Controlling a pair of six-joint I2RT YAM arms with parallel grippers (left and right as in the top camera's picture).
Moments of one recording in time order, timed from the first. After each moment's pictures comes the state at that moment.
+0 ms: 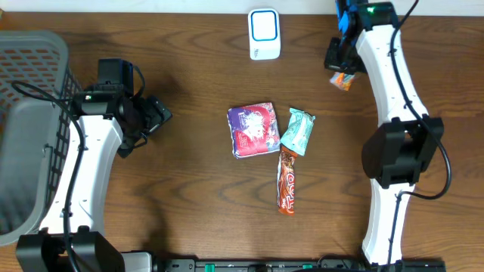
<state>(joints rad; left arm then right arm) 0.03 1.51 1.25 -1.05 0.05 -0.70 0.14 2.30 2.28 -1.34 0.14 0.45</state>
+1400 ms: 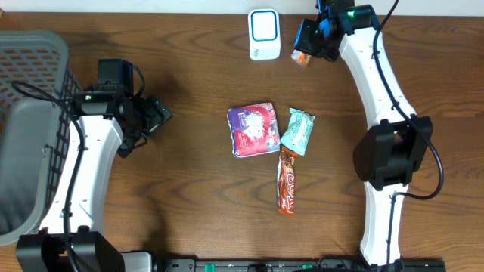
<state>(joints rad) 0.03 1.51 1.25 -1.05 0.05 -0.70 0.21 2.30 2.27 -1.05 -0.11 0.51</state>
